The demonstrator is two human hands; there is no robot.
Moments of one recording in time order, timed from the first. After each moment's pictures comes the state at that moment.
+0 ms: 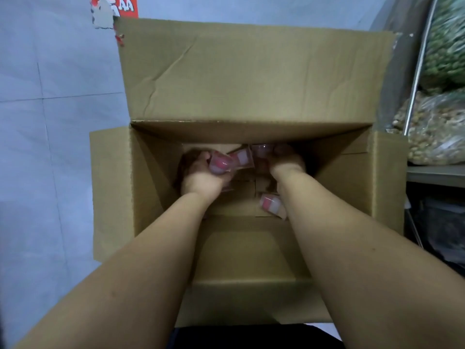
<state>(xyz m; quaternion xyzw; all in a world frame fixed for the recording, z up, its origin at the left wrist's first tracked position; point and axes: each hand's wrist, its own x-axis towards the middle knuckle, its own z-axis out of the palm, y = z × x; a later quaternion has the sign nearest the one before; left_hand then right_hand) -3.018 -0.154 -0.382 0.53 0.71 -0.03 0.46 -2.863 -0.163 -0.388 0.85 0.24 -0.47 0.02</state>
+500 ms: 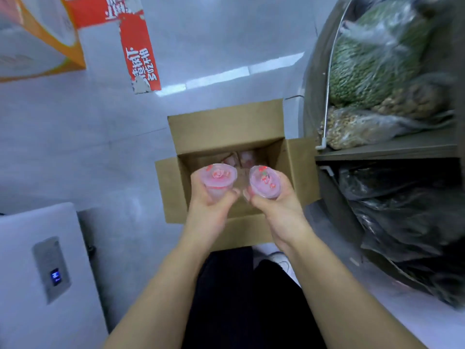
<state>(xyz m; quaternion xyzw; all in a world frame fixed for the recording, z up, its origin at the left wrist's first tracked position) -3.022 -0.199 -0.117 0.41 0.62 0.20 0.64 -2.911 -0.243 -0.121 0.68 0.05 -0.56 -0.47</state>
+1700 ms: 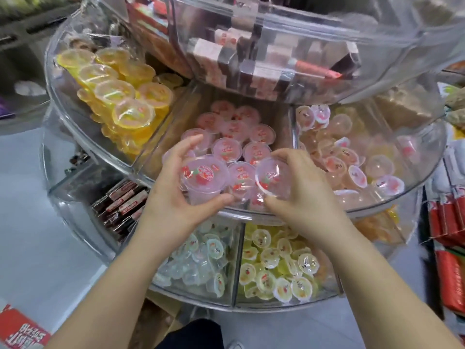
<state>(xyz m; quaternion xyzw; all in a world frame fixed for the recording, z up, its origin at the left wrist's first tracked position) -2.710 -0.285 0.438 0.81 0.01 0.19 0.56 -2.645 -0.474 0.460 0.94 0.23 0.00 -0.27</state>
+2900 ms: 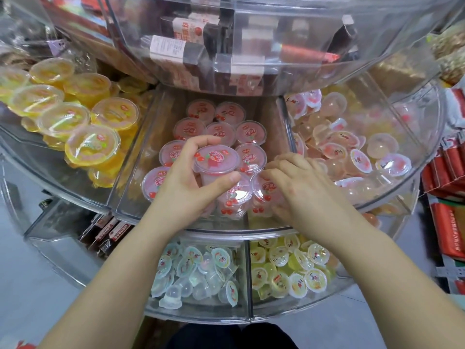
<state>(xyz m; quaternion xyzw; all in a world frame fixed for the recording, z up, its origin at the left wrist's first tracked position) -2.630 -0.271 0.426 0.81 -0.03 0.02 0.59 -2.616 -0.473 0.443 0.96 0.29 -0.01 -0.01</state>
